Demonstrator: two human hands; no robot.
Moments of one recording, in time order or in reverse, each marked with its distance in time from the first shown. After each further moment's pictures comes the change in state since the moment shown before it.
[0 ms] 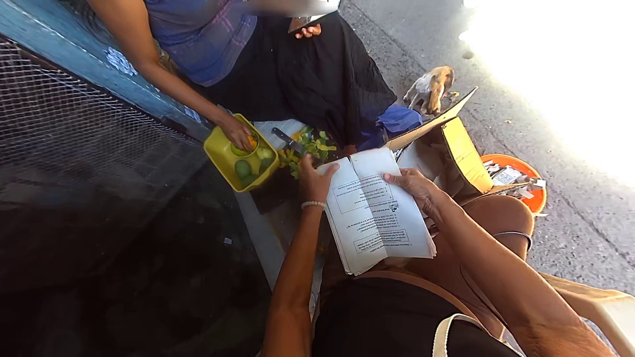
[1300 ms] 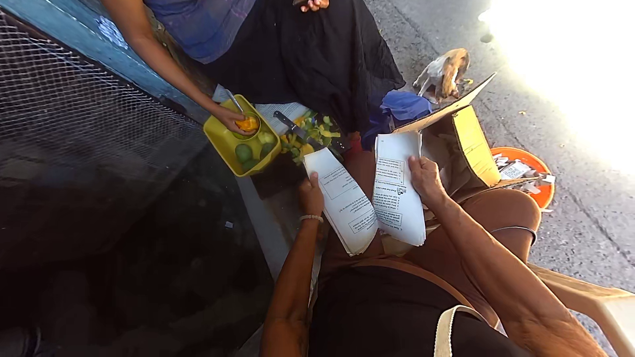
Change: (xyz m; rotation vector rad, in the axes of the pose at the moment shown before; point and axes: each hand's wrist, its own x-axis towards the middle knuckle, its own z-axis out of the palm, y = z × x) left_hand -0.051 -0.034 -0.006 -0.056 -0.016 -0.283; right_hand 0.014 0.036 -0.020 -0.394 0.350 -0.230
